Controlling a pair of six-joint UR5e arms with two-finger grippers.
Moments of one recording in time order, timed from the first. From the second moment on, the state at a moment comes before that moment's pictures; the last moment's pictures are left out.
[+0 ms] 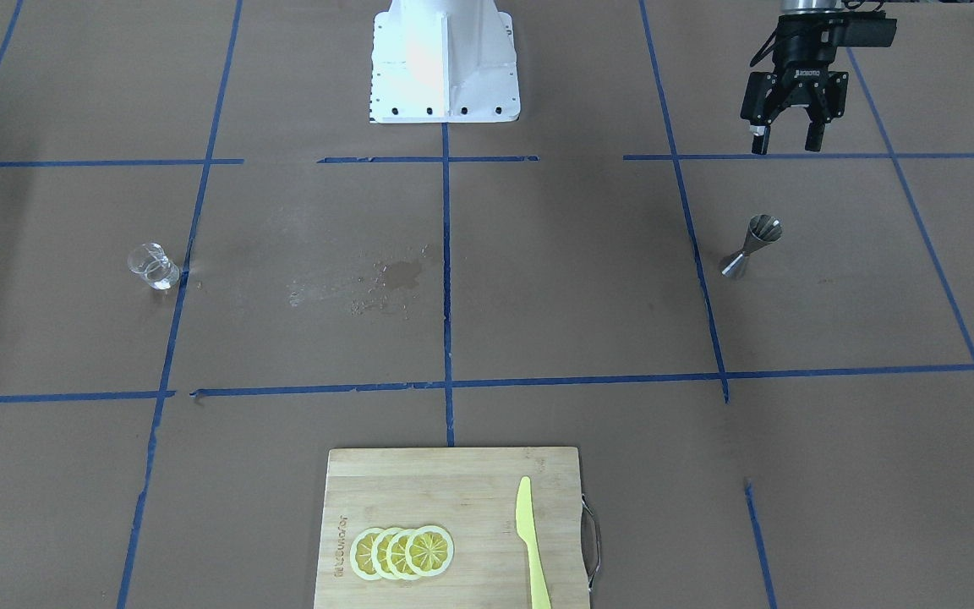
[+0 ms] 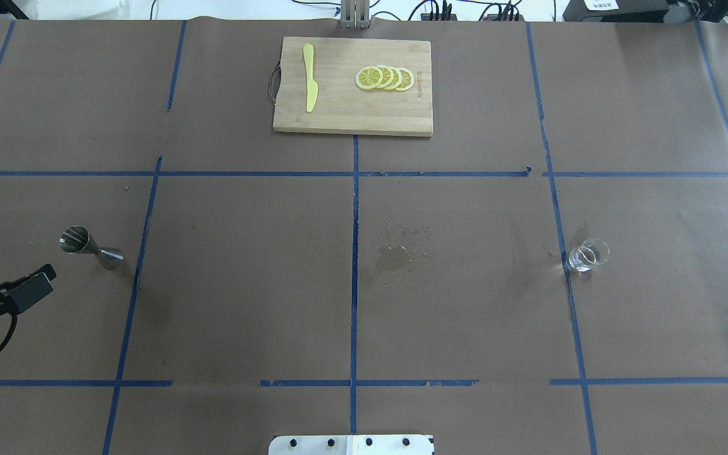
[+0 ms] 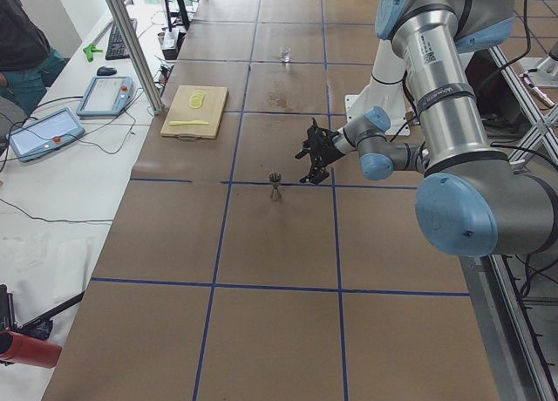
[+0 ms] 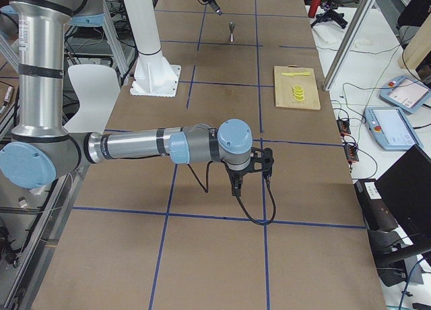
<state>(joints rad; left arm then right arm) -0.14 -1.03 -2.28 -2.25 -0.88 -1.69 1.60 -1.67 1.81 -1.56 2.51 0.16</state>
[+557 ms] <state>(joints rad) -0.08 -1.25 -2.05 -2.10 -0.65 -1.76 1.60 -1.67 1.82 -1.56 2.52 0.17</state>
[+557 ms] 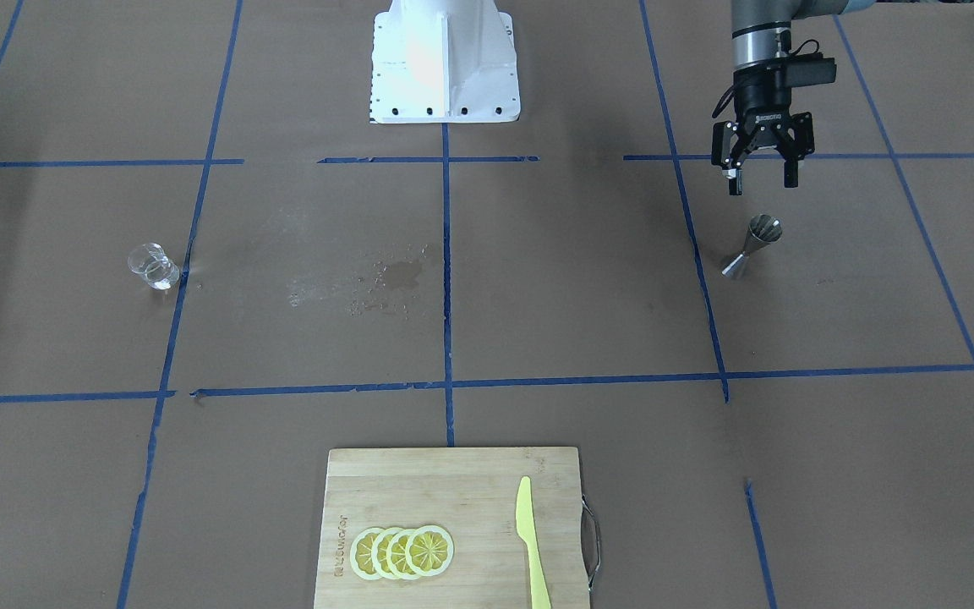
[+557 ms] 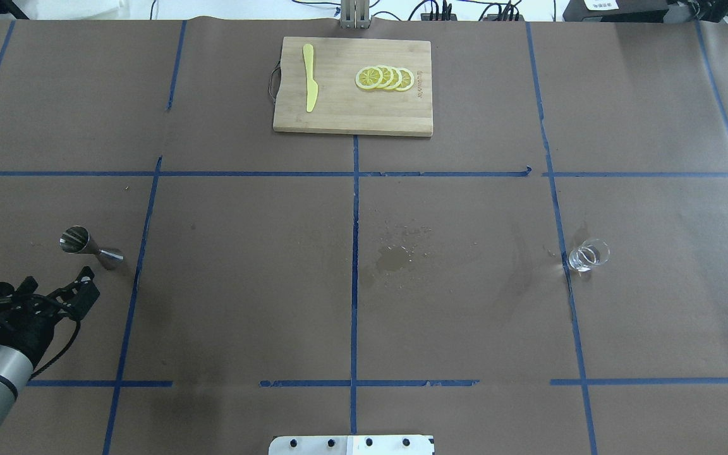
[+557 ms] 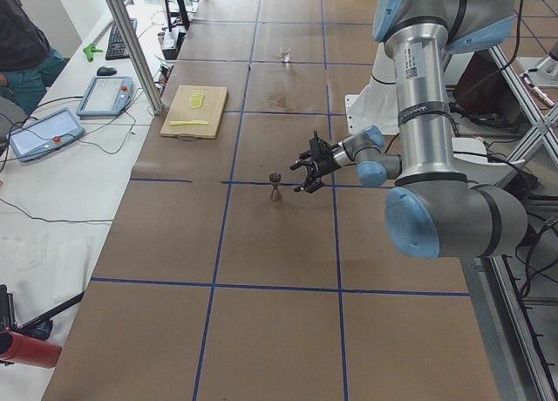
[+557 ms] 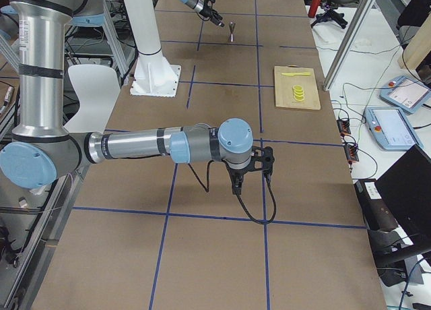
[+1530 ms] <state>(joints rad) -0.08 -1.37 -1.91 -2.10 -0.58 -1.77 1.24 -1.81 2.06 -1.07 2.18 0.91</state>
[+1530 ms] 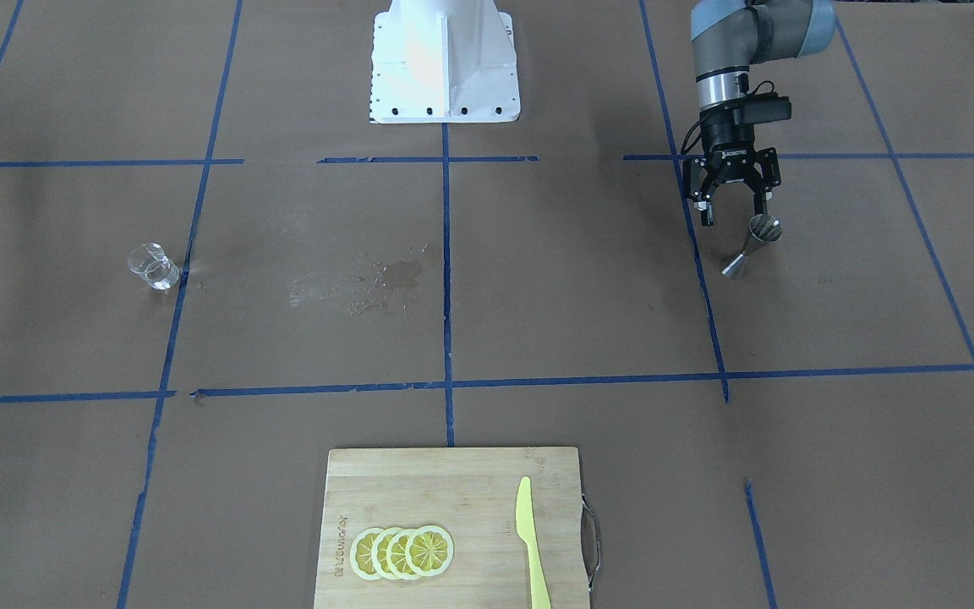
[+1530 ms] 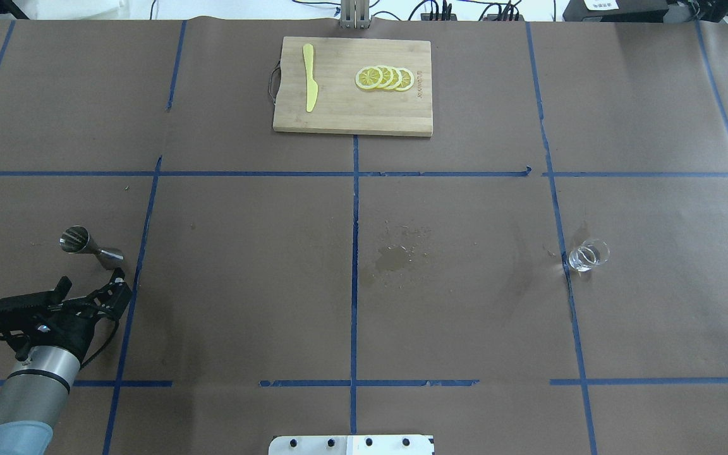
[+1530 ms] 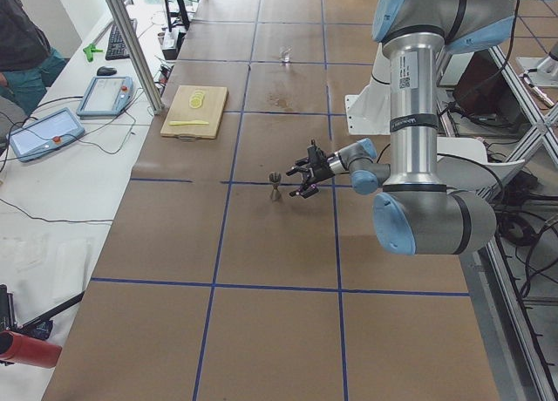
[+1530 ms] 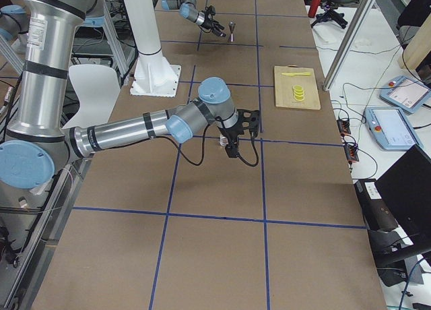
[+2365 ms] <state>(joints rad) -0.10 -1.40 -1.83 -2.10 -0.49 -1.77 0.96 -1.84 2.13 -1.01 1.90 1.10</state>
